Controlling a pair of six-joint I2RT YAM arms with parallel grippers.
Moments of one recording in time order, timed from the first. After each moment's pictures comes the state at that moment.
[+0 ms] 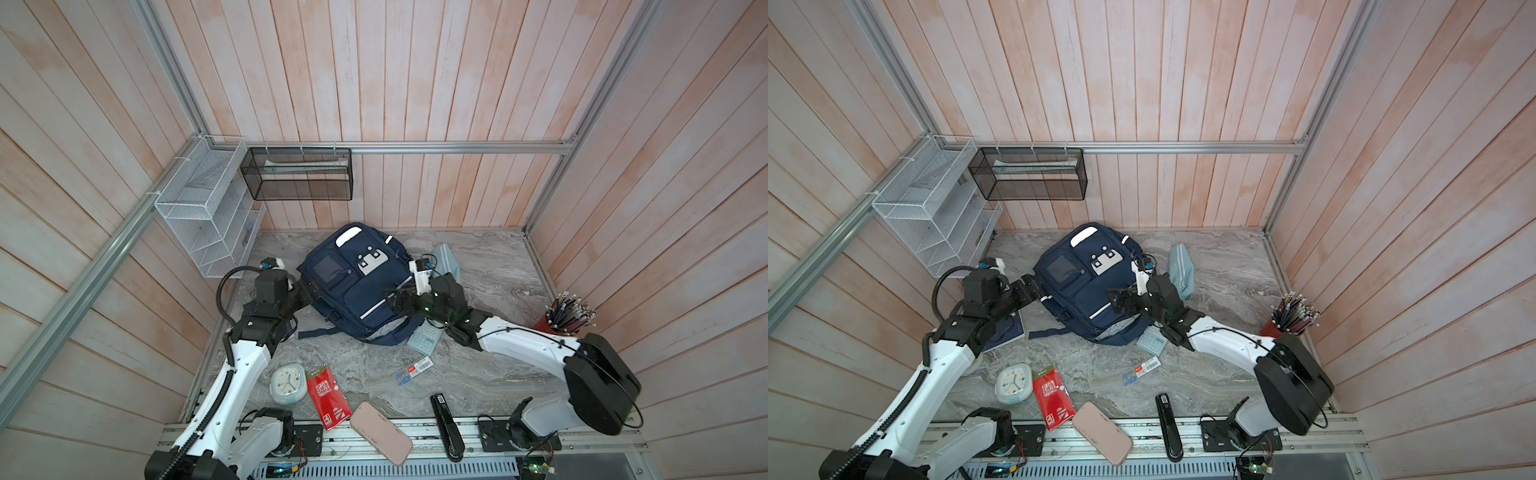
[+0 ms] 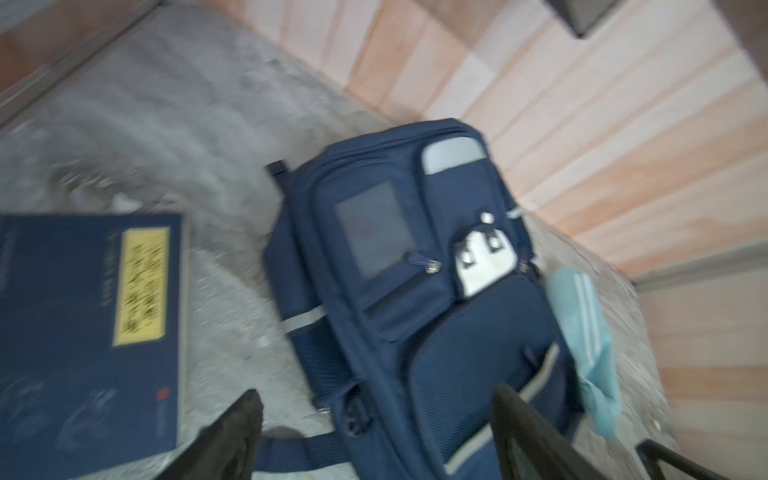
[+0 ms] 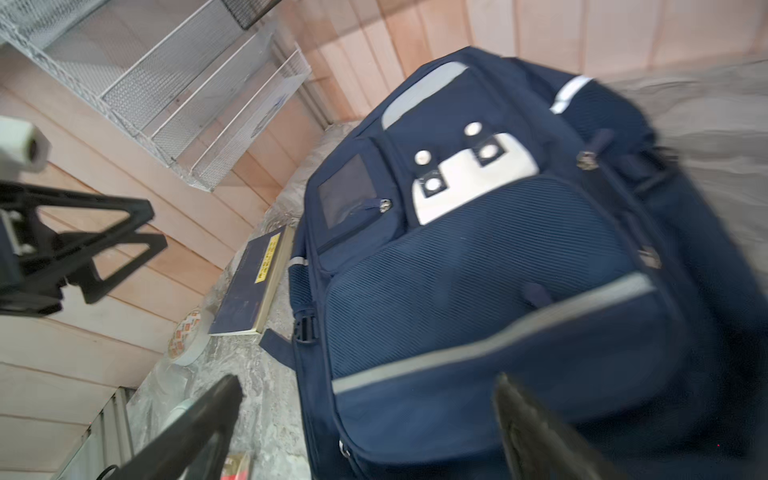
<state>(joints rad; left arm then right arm) -0.03 0.99 0.78 -0.41 0.04 -0.59 0.80 1.56 0.91 0.31 -0.13 0.51</state>
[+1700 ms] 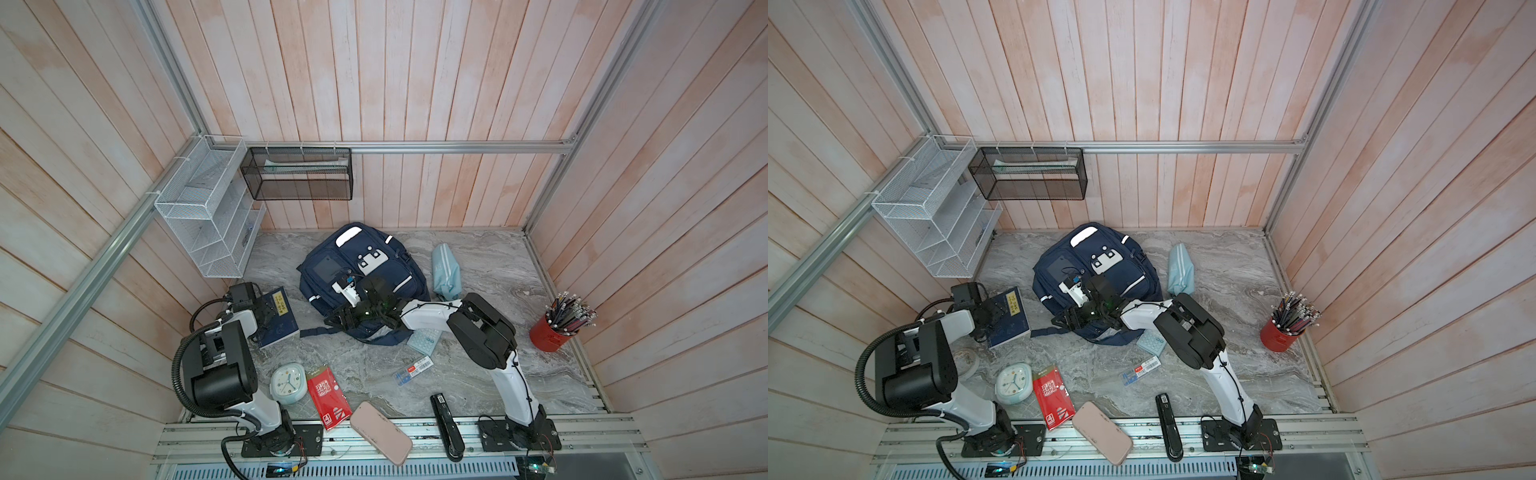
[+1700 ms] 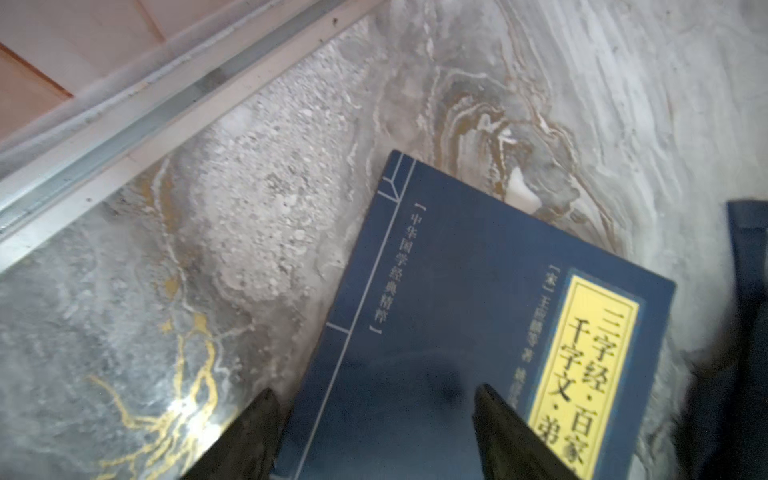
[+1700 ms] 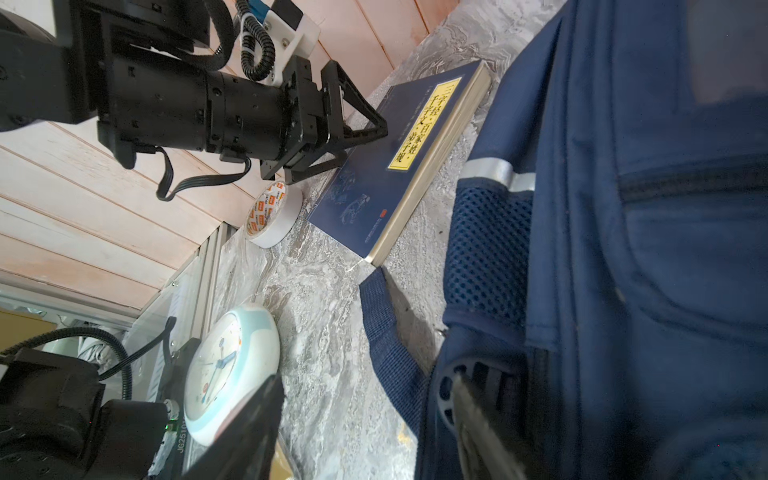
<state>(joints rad) 0.36 1.60 0.75 -0.14 -0.02 -0.52 0.92 2.22 1.44 0.31 -0.61 0.40</state>
